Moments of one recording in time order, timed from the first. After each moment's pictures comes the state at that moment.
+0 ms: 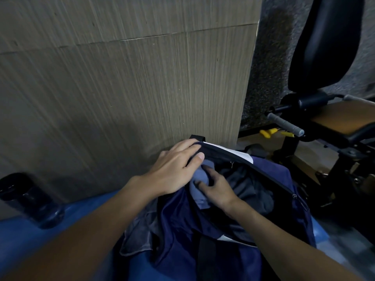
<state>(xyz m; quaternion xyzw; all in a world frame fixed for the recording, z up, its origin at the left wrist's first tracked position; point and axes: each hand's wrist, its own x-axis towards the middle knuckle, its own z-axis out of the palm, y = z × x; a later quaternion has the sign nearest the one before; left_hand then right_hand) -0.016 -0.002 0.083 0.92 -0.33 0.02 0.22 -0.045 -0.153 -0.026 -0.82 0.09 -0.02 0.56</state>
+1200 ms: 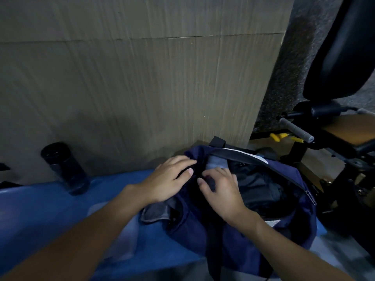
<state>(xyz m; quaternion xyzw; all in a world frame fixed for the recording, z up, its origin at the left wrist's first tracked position) -0.059 0.082 0.043 0.92 -0.30 -0.03 0.26 -0.112 -0.103 0.001 -0.93 -0.03 -0.20 0.30</state>
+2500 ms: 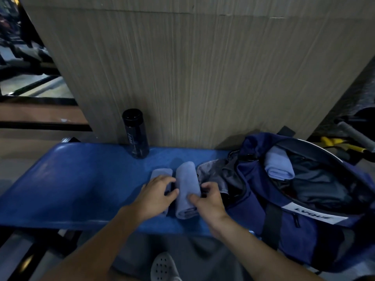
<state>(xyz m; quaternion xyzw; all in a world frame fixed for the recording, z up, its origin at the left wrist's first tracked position) -0.142 0.271 -0.045 0.96 -0.06 -0.02 0.28 -0.164 0.097 -0.042 -0.72 0.11 0.08 0.68</state>
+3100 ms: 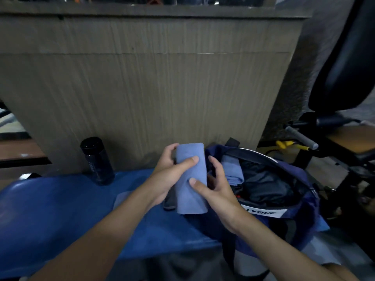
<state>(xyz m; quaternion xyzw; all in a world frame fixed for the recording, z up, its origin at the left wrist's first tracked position) -0.134 0.122 0.085 0.67 -0.05 -0.06 0.74 -0.193 -0.019 0.060 -0.65 -0.03 0.00 0.76</state>
